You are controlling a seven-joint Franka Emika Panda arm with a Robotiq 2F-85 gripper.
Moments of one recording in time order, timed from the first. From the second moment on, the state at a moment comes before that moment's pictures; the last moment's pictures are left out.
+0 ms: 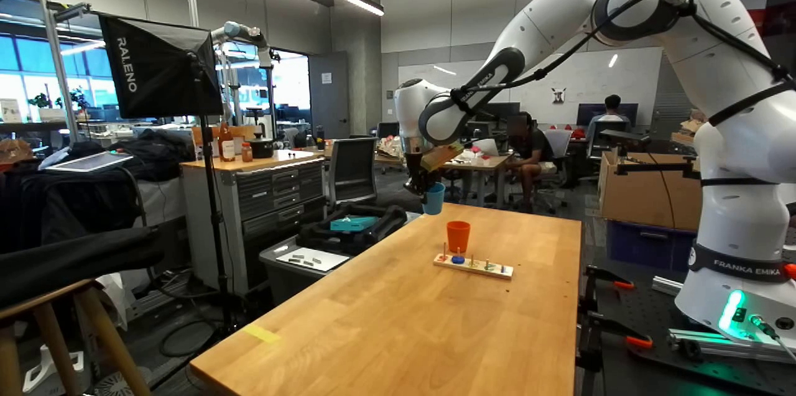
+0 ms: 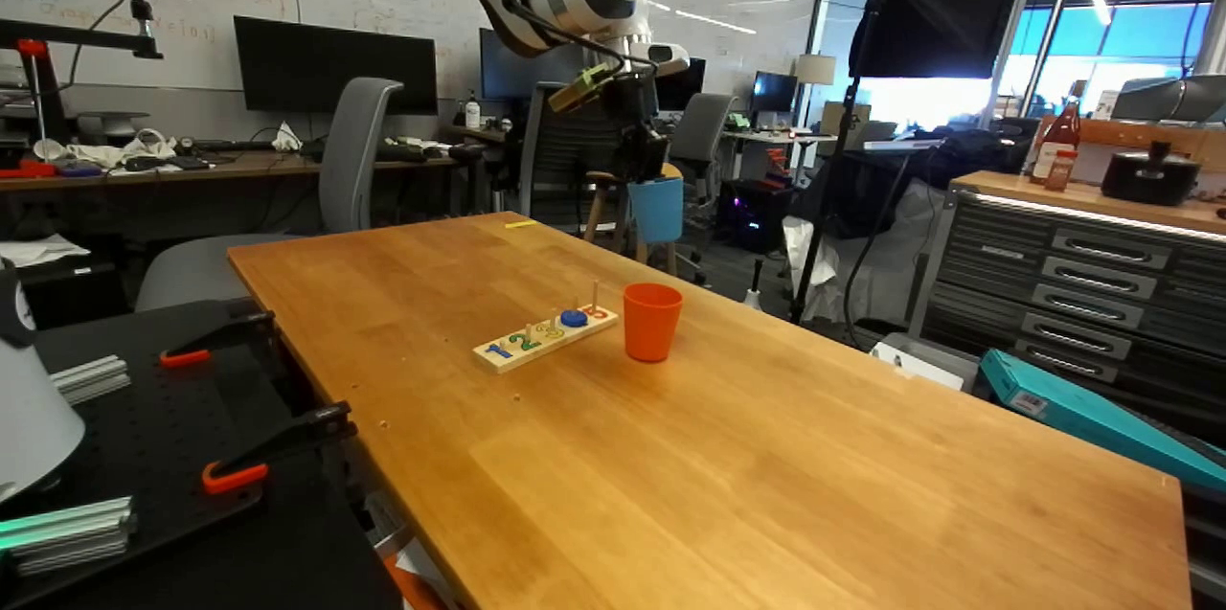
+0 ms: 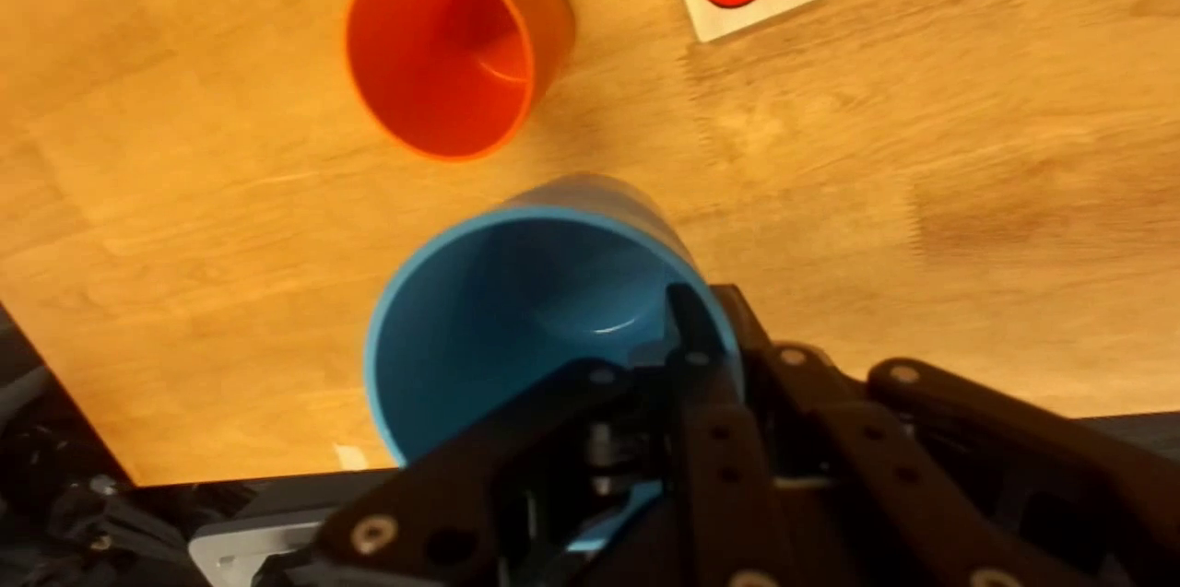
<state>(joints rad) 0.21 0.49 -0.18 -1.75 -0.32 2.23 0.55</state>
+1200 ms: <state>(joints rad) 0.16 0.47 -0.18 -1.88 -0.35 2.13 0.58</state>
